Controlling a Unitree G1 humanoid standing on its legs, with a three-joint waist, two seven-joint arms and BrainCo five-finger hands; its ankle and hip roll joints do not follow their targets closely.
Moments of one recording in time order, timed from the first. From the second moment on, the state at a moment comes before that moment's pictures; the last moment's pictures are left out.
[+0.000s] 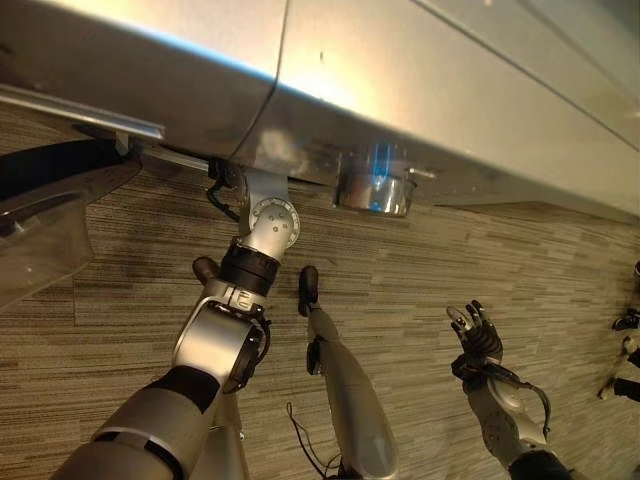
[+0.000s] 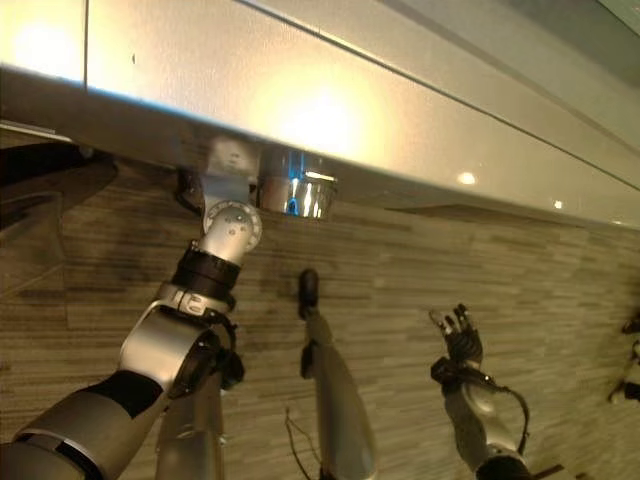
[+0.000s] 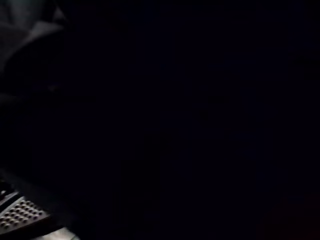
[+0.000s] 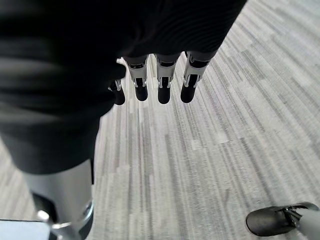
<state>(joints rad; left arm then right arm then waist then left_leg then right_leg) -1.11 0.07 -0.16 0.53 -1.18 -0.60 0.64 0.01 -0.46 0.19 0.40 0.84 -0.20 -0.23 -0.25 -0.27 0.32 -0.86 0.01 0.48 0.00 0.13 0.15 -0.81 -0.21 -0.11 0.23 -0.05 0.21</state>
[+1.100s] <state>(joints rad) -1.09 0.03 -0.27 0.65 -1.24 -0.54 0.52 0.00 -0.44 0.23 0.50 0.94 -0.22 -0.15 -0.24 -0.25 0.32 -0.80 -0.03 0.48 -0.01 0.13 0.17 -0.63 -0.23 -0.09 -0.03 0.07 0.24</state>
